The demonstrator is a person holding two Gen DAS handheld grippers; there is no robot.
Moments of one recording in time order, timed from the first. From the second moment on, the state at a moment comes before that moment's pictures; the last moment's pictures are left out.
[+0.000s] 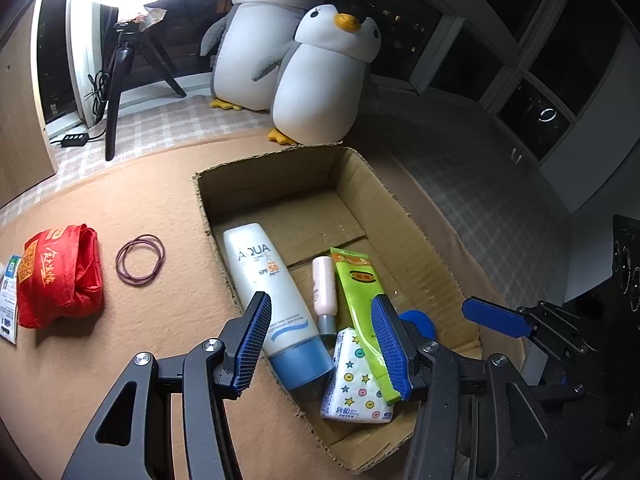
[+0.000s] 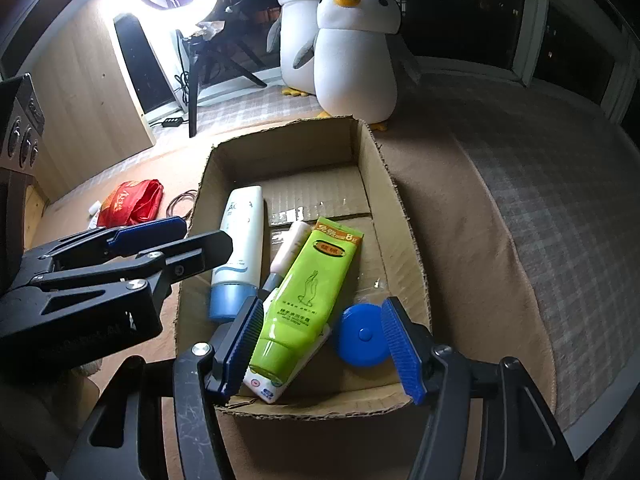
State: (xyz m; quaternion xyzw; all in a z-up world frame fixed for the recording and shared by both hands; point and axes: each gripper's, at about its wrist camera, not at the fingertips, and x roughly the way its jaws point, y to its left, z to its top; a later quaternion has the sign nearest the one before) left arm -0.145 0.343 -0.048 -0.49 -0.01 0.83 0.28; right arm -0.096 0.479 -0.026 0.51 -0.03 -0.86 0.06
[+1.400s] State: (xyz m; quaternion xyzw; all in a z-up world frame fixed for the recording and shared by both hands) left arm -0.071 0.021 -0.046 -0.49 -0.10 0.86 0.08; right arm -0.156 0.302 -0.021 0.50 -0.01 -0.85 0.19
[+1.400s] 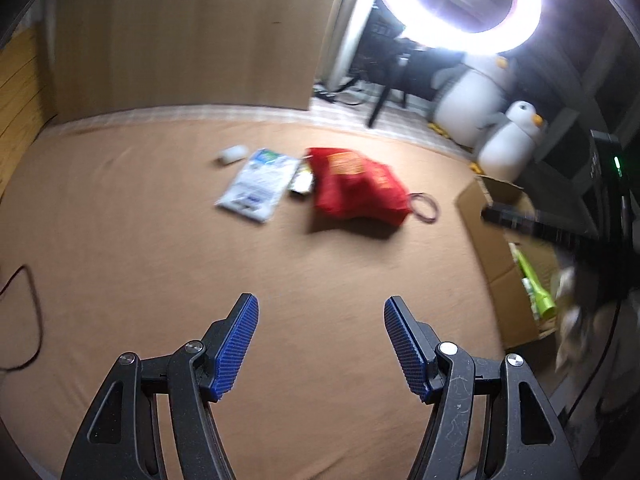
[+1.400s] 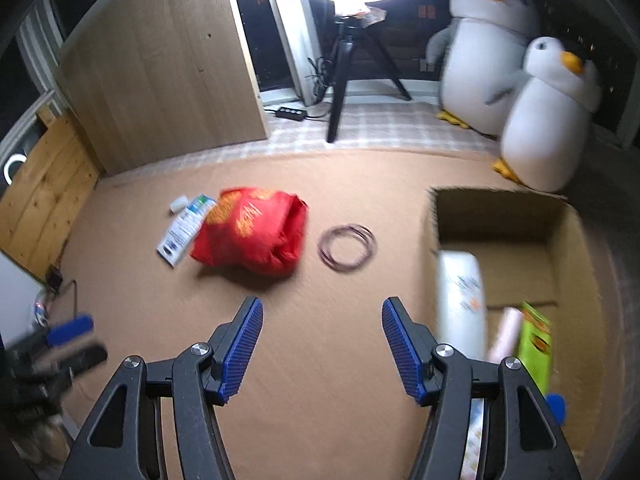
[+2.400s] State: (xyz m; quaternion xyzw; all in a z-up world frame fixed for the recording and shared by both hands) left arm -0.031 -0.079 -0.073 -0.51 -0.15 0.85 0.00; right arm -0.304 0.176 -0.099 0.58 -0.05 -0.79 0.19
